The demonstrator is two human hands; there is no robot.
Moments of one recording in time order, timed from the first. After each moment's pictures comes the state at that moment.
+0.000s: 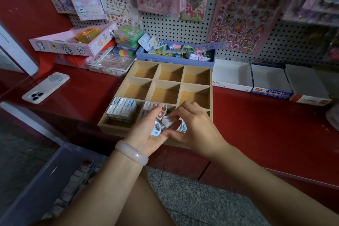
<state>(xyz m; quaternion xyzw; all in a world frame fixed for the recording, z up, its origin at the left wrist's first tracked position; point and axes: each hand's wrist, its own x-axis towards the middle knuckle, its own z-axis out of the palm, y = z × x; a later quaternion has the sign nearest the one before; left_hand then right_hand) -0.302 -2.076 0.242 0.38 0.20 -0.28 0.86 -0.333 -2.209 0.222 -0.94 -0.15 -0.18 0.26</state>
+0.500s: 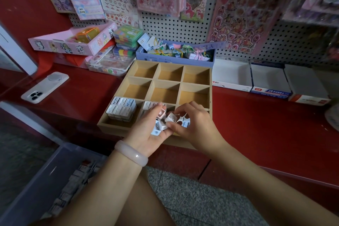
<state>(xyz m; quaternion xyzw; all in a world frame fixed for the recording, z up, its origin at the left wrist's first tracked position) -0.301 -2.076 0.239 0.38 0.19 -0.27 0.86 -0.332 -2.209 0.221 -0.92 -0.04 -0.13 0.36</state>
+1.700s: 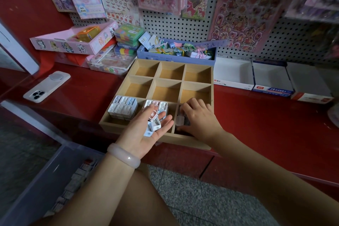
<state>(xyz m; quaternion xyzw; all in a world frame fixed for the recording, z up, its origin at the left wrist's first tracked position) -0.302 -2.062 0.236 0.41 0.21 -0.23 0.86 -0.306 -2.226 0.198 -0.99 -0.08 -0.02 0.06</state>
